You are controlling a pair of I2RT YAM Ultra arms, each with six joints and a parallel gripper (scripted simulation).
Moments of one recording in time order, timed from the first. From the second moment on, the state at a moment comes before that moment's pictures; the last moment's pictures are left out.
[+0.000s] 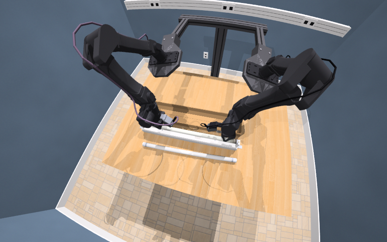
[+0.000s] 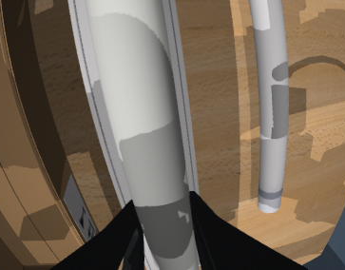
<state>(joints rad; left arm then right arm) -0.46 2.26 0.78 0.47 -0.49 1.30 0.16 2.11 0.83 0.19 0.30 -1.52</state>
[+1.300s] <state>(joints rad) -0.49 2.18 0.74 0.41 -0.50 1.27 0.18 2.02 0.79 0.13 0.31 -1.50</state>
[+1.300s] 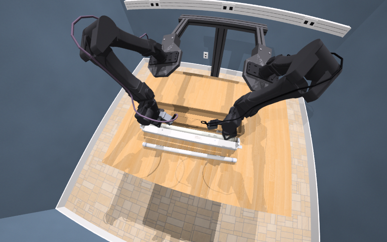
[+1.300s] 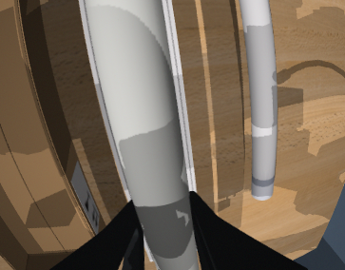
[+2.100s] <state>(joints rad) -0.55 2.19 0.60 0.53 -0.53 1.21 0.20 2.00 0.62 0.27 0.32 -1.48</state>
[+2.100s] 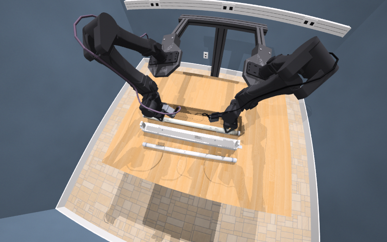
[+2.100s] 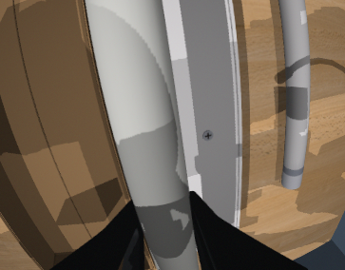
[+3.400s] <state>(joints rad) -0.62 2.23 0.48 0.64 -0.56 1.14 0.23 2.00 0.46 0.41 0.33 -1.45</state>
